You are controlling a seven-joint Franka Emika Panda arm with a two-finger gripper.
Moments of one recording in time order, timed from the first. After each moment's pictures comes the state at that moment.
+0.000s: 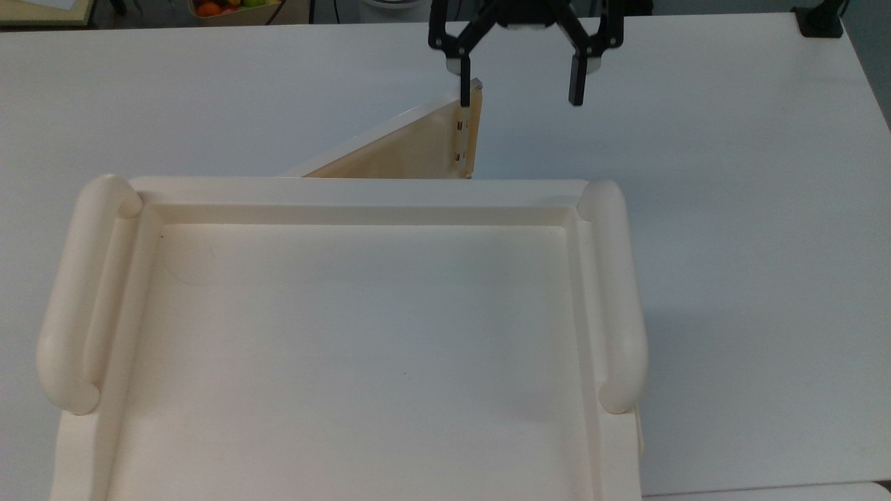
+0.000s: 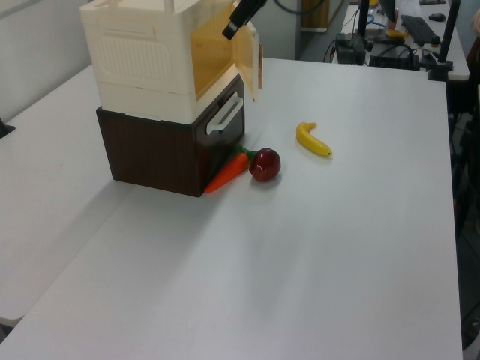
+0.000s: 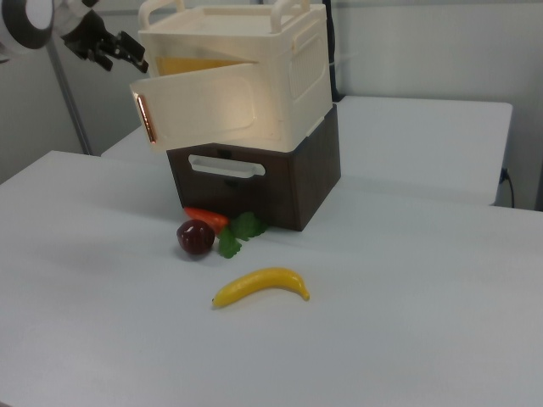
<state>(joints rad) 0.32 0.24 0.00 -1.34 -0.20 2.24 0.28</state>
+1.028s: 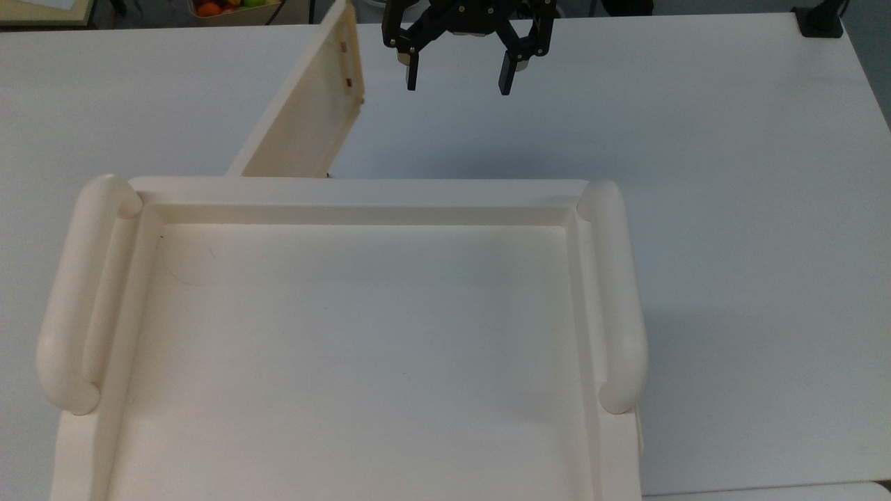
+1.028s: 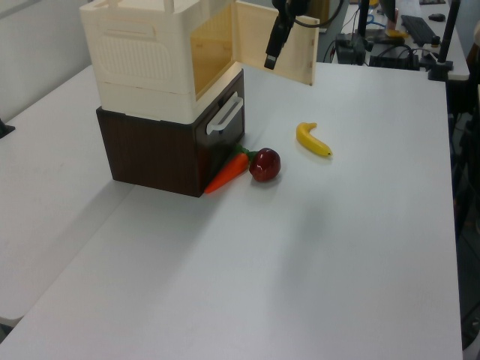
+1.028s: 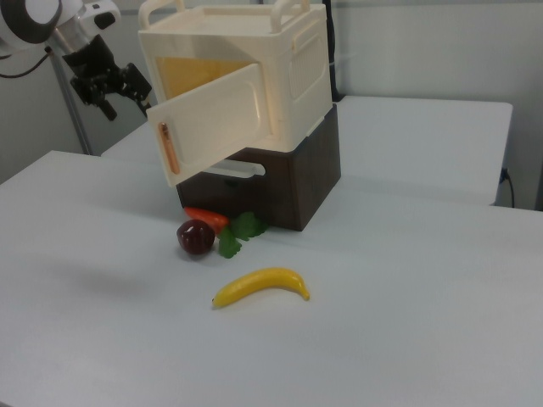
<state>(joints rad) 0.30 0.22 -0.01 -1.34 -0.21 1.83 0.15</state>
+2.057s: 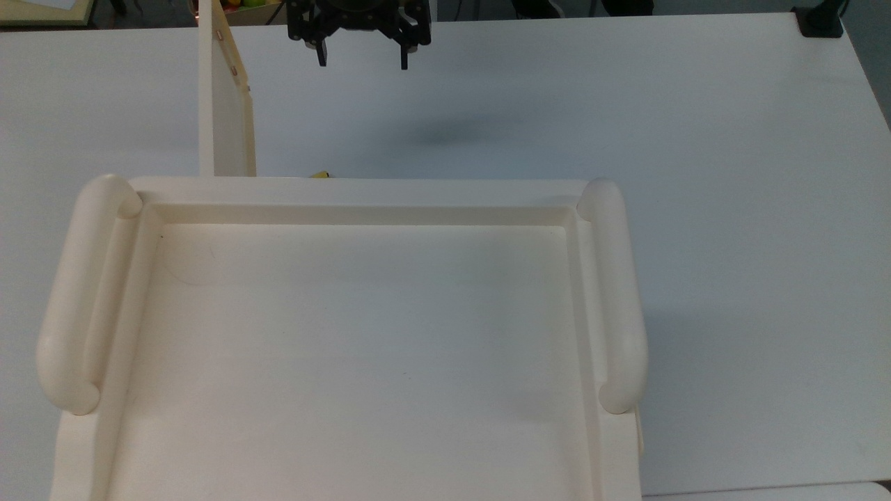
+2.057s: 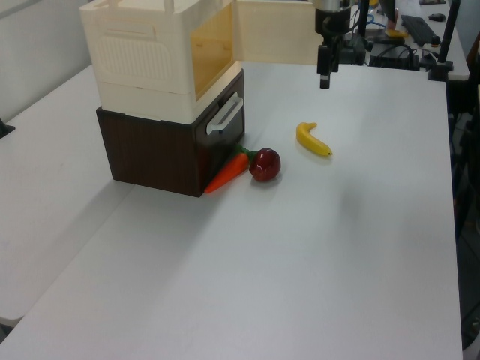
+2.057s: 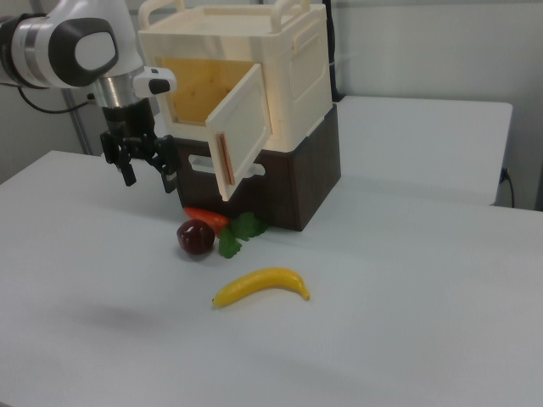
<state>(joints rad) 0.12 0.06 -0.04 -1.65 -0.04 1.70 0.03</state>
